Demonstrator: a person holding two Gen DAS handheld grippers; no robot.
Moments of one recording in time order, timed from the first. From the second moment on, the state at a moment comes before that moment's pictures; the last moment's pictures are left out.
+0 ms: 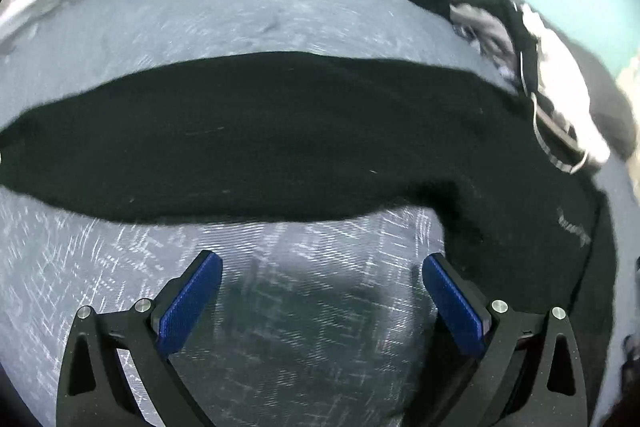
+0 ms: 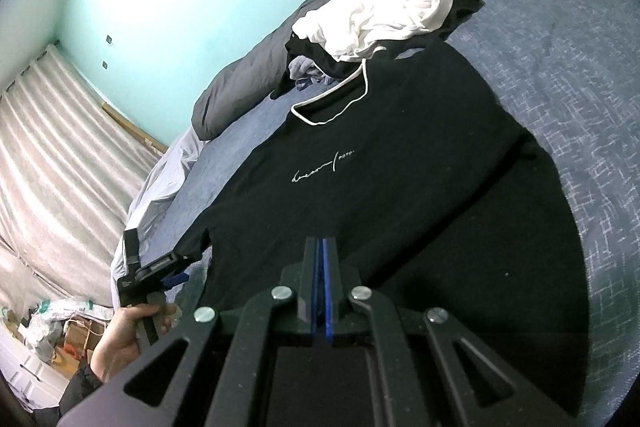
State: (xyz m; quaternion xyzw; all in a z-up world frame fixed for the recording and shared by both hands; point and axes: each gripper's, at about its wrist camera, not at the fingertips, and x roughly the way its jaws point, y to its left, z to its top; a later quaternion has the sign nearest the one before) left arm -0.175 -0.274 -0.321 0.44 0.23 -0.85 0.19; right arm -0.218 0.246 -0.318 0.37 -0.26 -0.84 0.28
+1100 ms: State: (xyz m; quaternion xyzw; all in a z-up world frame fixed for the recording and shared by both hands) left arm -0.034 -0.485 -0.295 0.39 0.35 -0.78 0.33; right arm -0.215 0.230 -0.309 0.36 -0.27 -0.84 0.30
